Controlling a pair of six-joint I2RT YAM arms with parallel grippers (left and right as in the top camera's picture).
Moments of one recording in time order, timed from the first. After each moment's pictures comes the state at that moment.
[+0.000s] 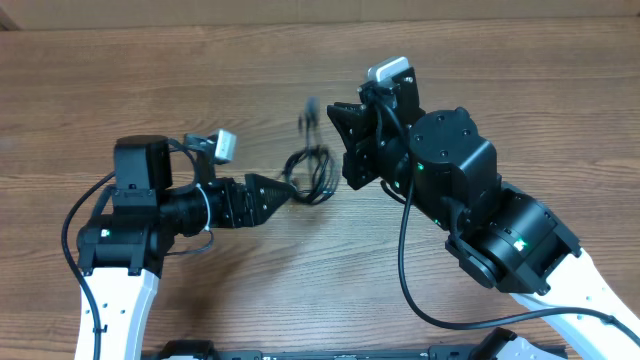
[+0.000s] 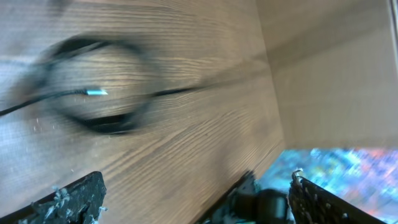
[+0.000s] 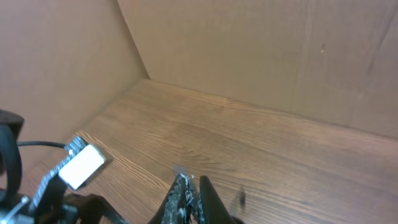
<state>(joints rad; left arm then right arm) -0.03 1.08 1.04 -0.88 0.88 -0.27 0.76 1.23 1.43 -0.50 0.08 0.28</state>
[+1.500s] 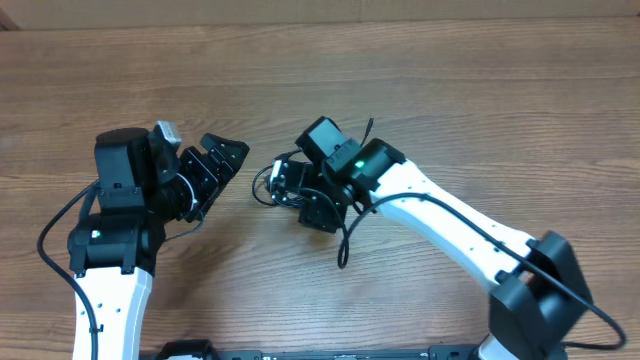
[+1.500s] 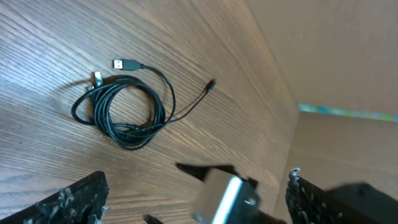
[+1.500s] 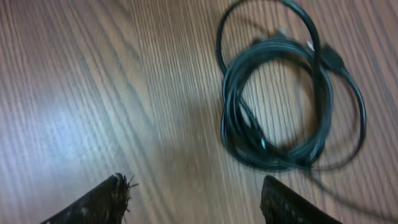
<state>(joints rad) 0.04 1.08 1.04 -0.76 0.52 -0.87 0.76 1.80 1.44 -0.86 -0.25 -0.58</state>
